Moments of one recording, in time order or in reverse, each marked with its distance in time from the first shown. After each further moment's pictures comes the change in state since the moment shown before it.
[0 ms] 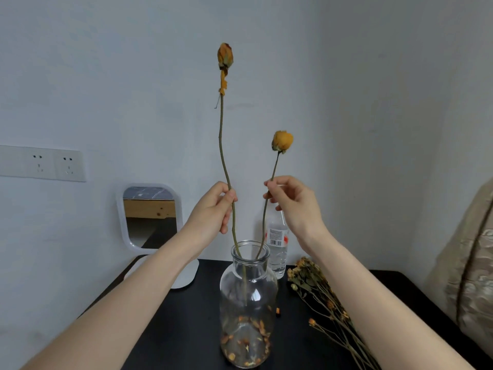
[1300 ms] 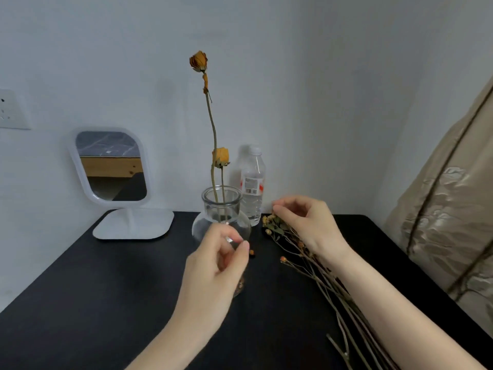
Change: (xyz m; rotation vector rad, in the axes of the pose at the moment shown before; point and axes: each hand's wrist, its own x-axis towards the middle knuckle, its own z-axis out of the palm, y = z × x) left_hand -0.149 -0.022 0.065 0.009 0.020 0.003; right_hand -0.087 0.055 -0.069 -0.359 -0.032 0.233
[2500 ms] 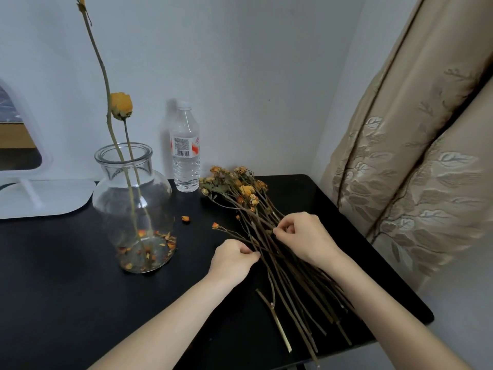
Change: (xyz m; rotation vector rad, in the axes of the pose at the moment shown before) left_hand 0.002 -0.070 0.163 0.147 -0.466 -0.544; right_hand -0.058 0.085 -0.087 -0.640 -0.134 0.289
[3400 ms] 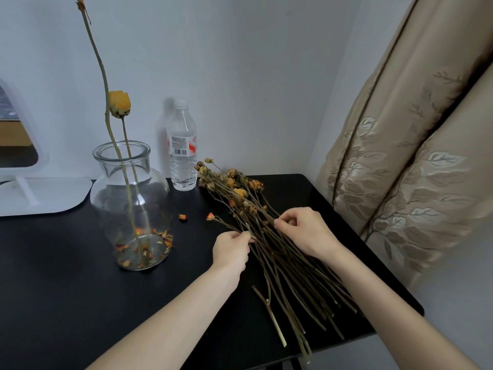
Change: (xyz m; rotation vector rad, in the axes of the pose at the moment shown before) left_hand -0.005 0.024 0.006 -0.555 0.106 -0.228; right_hand 0.001 0.004 -0.007 0.130 0.016 0.007
